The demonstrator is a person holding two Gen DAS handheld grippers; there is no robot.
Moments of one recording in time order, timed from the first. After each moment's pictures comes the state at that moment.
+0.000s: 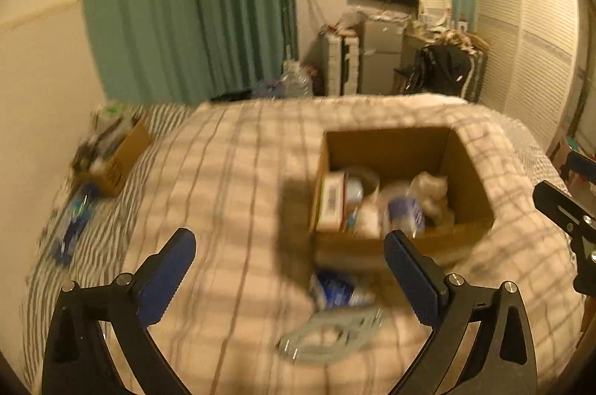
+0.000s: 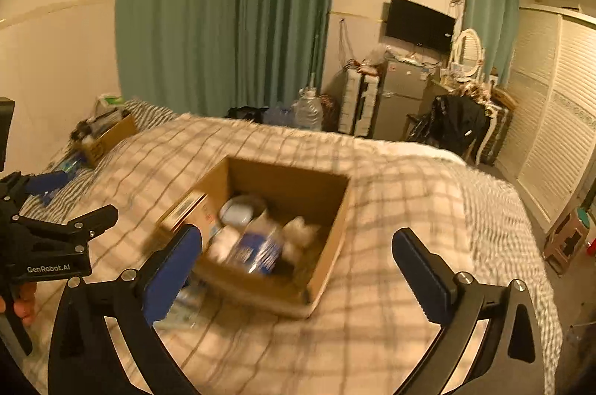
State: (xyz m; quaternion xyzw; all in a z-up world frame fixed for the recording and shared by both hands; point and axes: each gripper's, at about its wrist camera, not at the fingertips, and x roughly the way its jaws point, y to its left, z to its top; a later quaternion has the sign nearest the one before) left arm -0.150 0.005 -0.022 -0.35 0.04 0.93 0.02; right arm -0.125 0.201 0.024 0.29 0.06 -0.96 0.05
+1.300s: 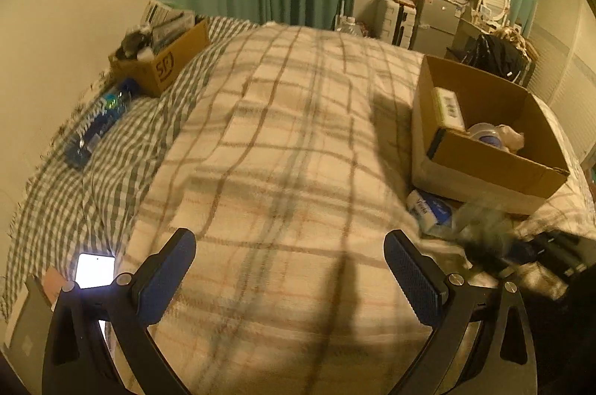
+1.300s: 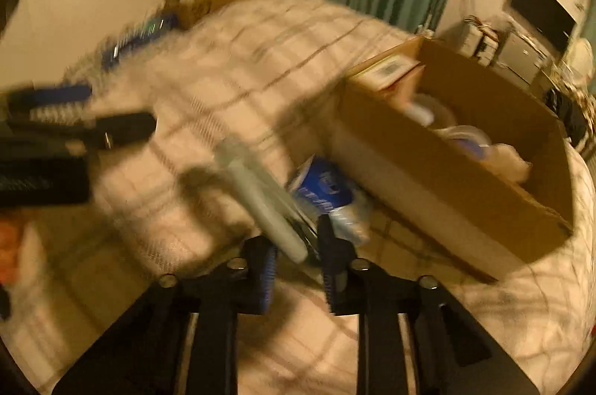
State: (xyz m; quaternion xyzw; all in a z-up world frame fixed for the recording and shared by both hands) left arm -0.128 -0.085 -0.098 -0.42 -0.03 0.90 -0.05; right arm -0.139 0.061 -0.112 0.42 0.15 -0.87 0.20
